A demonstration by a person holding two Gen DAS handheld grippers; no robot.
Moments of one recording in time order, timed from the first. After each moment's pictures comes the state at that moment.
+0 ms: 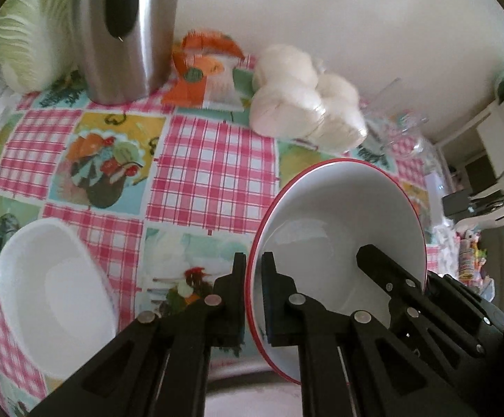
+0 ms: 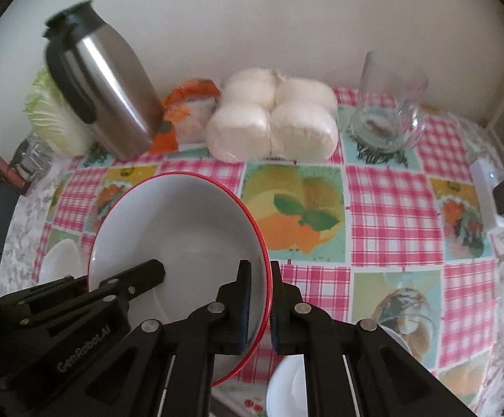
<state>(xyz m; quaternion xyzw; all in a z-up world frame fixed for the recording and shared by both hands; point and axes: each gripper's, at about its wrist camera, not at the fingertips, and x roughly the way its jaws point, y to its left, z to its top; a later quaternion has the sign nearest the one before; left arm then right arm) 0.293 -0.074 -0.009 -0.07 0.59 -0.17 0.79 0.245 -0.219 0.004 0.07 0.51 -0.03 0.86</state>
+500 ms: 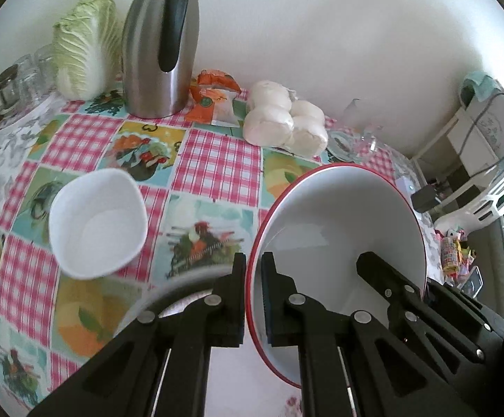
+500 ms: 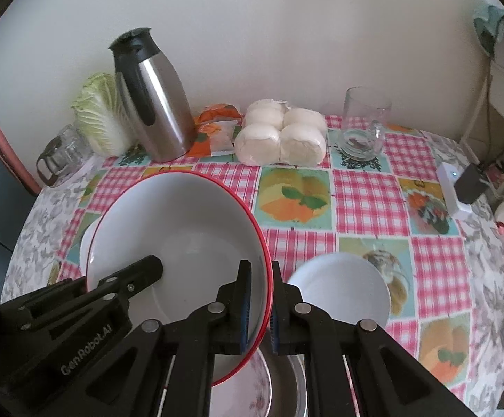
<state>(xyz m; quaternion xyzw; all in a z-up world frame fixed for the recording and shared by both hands) 0.191 -0.047 0.043 -0.09 0.51 -0.16 0.84 0.149 -0.189 0.052 0.06 0.46 -0.03 0.89</state>
